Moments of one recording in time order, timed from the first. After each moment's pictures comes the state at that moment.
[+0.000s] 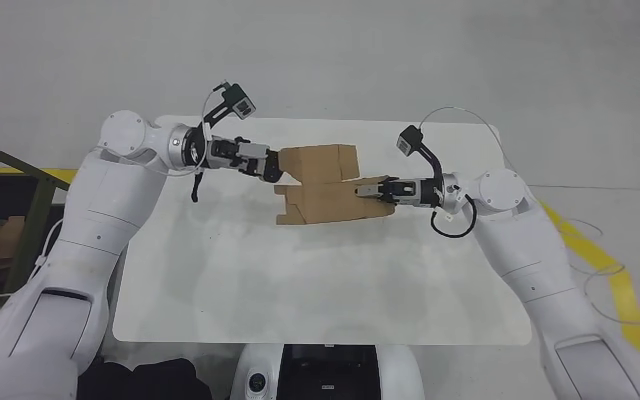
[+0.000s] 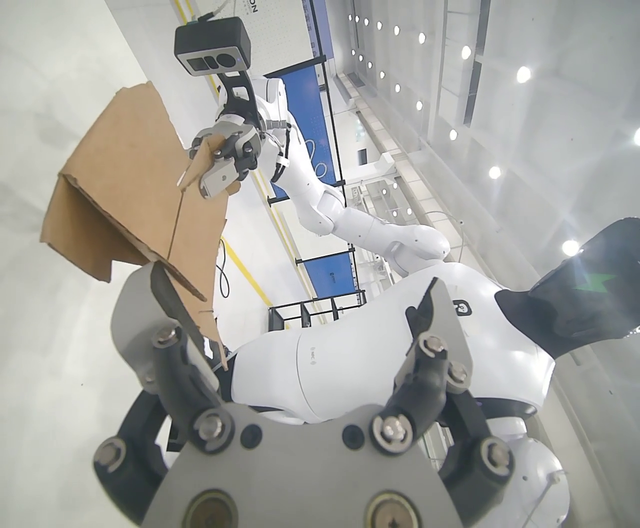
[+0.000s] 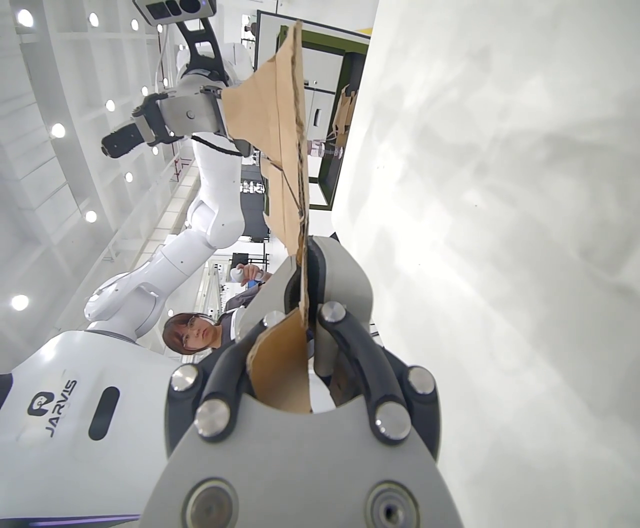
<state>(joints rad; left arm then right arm) 0.67 -0.96 -1.03 -1.16 -0.77 -0.28 -1.54 -0.82 -1.16 1.01 -1.19 0.42 -0.28 1.23</state>
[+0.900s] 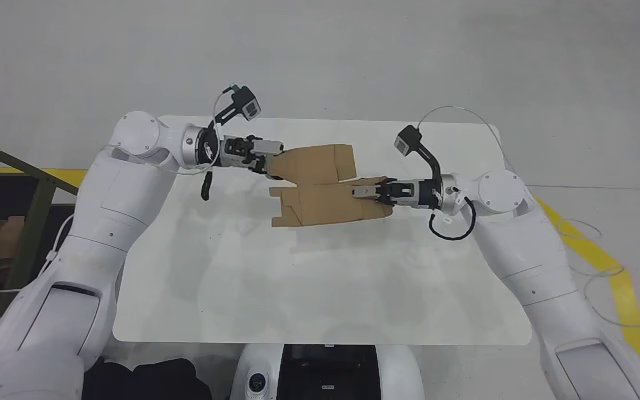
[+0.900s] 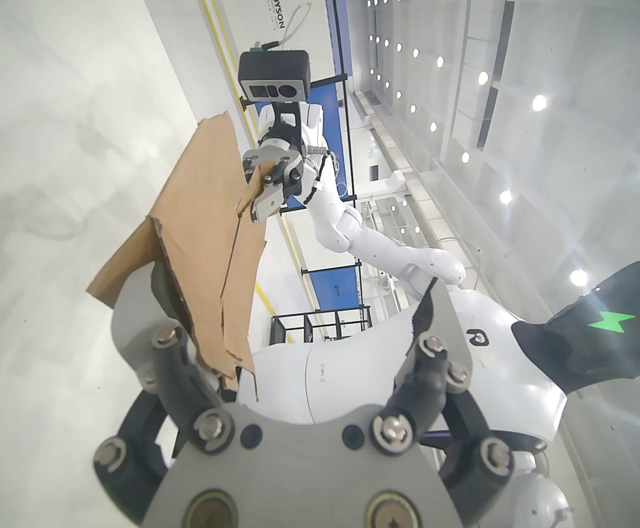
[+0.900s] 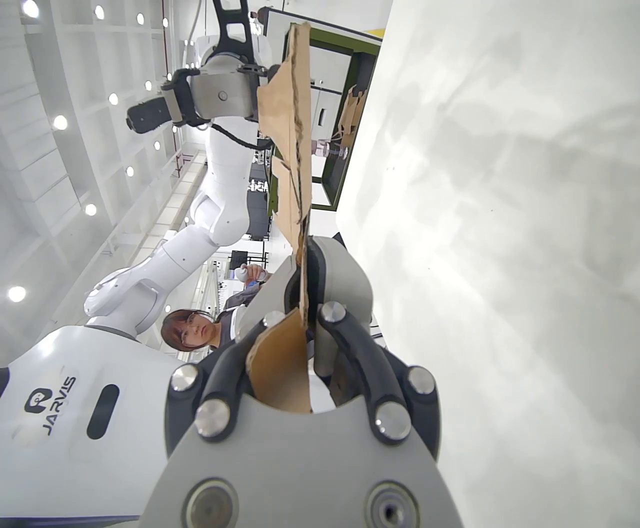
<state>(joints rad) 0.65 -0.99 -1.00 -1.11 -0.68 -0.27 -1.47 -0.84 -1.16 1.02 -1.25 0.41 -0.27 1.22</state>
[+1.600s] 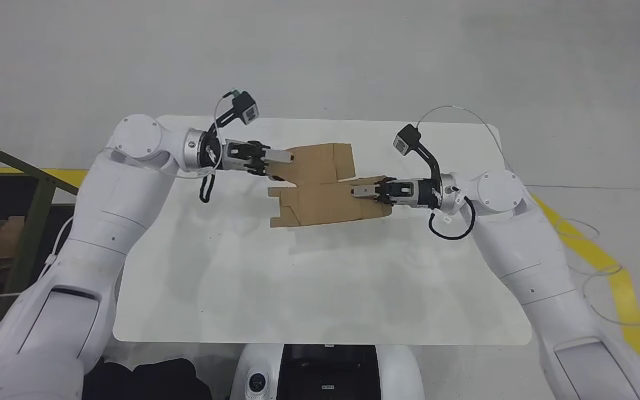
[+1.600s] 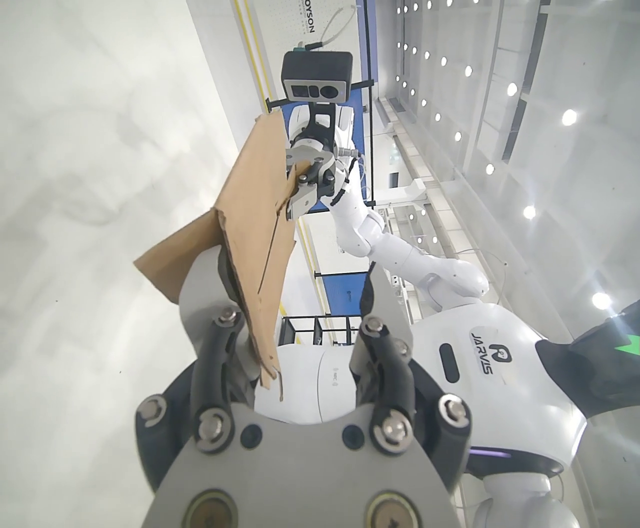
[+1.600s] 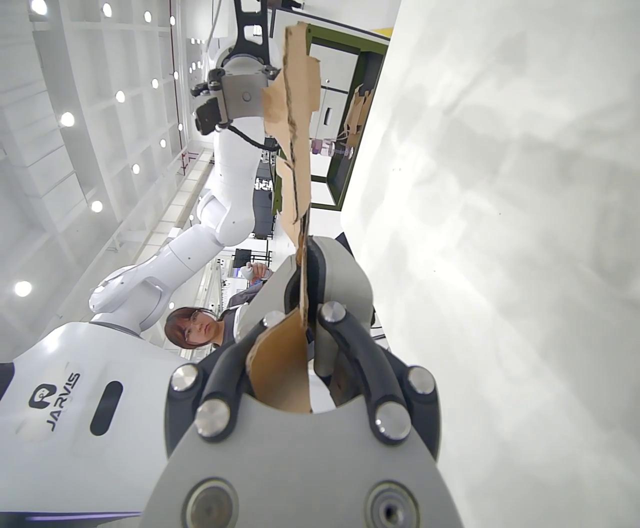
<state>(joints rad) 0.67 -0.98 -1.02 -1.13 -0.60 -0.24 -1.44 -0.83 -1.16 1.01 -1.23 0.43 -0.29 1.22</state>
